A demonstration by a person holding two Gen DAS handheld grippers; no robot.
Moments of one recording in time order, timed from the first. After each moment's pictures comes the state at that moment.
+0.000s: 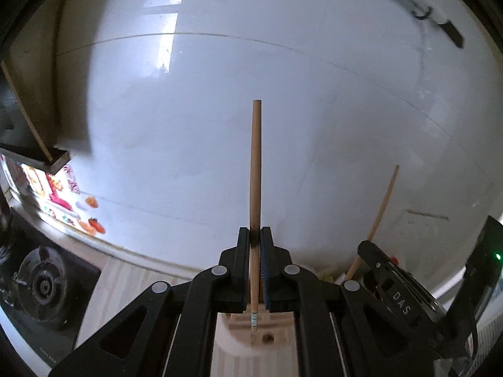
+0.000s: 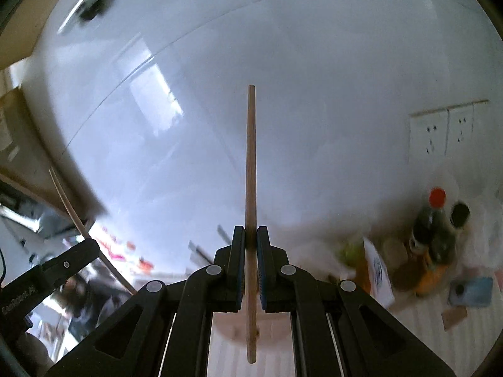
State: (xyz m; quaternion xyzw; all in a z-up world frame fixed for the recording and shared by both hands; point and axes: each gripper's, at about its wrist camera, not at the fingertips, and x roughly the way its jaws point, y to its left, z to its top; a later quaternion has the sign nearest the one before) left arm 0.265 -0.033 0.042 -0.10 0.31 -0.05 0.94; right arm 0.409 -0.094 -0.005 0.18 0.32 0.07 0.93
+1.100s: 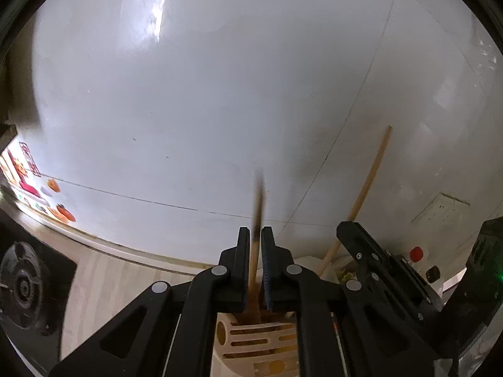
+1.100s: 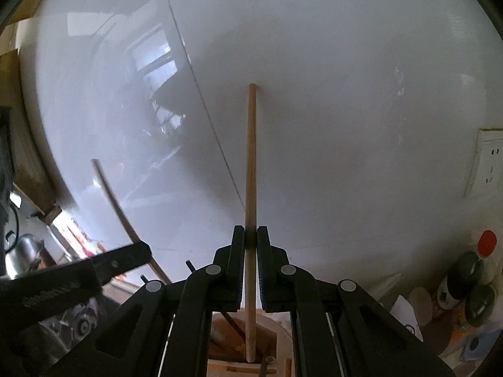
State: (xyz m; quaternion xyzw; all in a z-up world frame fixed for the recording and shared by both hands) left arm 0.329 -0.037 -0.031 -0.09 0.38 -0.06 0.92; right arm 0.495 -0.045 -0.072 0.11 0.30 0.11 0.94
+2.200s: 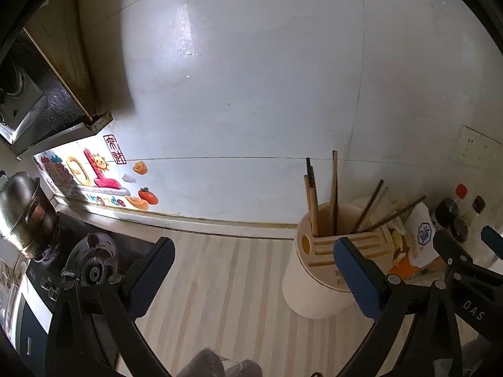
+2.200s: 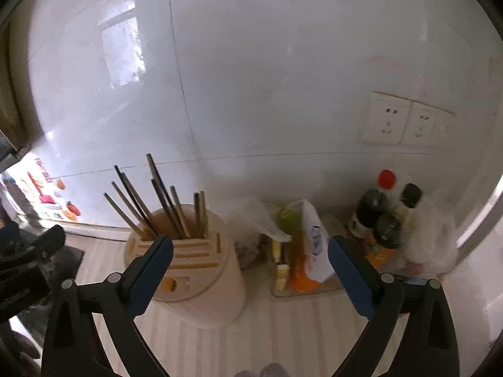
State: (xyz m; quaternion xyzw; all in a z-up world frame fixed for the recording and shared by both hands) left arm 0.219 -0.017 -0.042 0.02 0.37 0.05 0.93; right arm 0.374 -0.069 -0.066 0.02 0.39 -0.03 0.92
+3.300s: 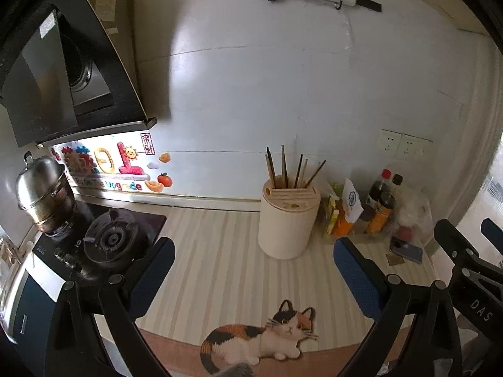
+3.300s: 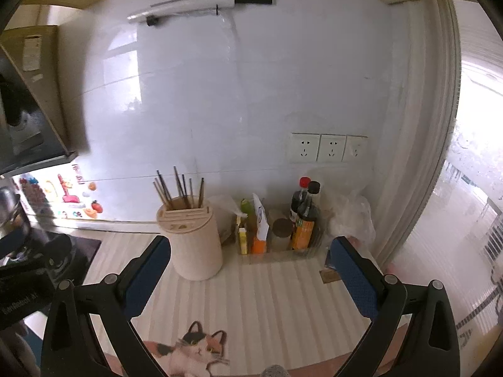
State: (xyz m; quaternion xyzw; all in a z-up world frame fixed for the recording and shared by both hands) left arm -0.013 -0.028 0.036 0.00 0.32 0.01 0.95; right arm 0.118 -0.086 0.068 0.01 0.31 -0.06 0.95
